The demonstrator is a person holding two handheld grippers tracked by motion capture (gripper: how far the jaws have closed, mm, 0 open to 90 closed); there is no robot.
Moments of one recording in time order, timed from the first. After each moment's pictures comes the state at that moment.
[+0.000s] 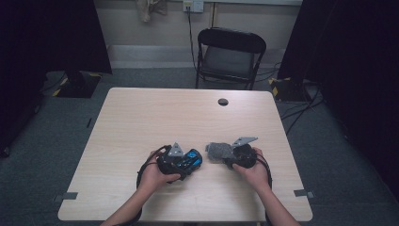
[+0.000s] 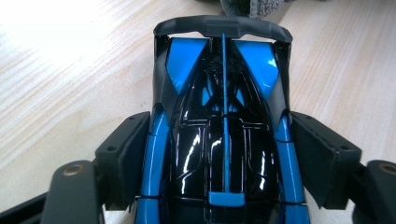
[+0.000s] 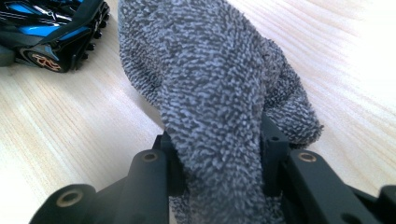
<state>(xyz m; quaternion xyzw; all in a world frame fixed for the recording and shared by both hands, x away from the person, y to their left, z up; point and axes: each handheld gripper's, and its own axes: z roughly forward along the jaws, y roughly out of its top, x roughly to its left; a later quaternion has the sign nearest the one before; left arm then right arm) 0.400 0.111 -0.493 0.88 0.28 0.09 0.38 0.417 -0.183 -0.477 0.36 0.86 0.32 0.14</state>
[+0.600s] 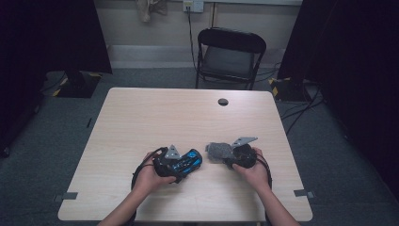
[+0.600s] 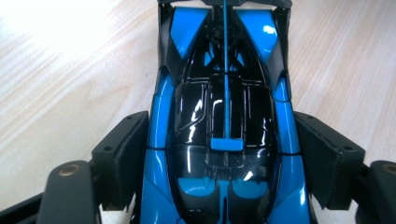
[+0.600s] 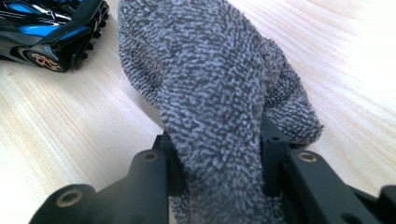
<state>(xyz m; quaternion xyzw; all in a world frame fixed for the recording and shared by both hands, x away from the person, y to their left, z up) 0.391 0.119 -0.489 0.89 0.28 0.09 0.34 0.417 -0.183 -0.477 0.36 0.86 0.32 0.14</state>
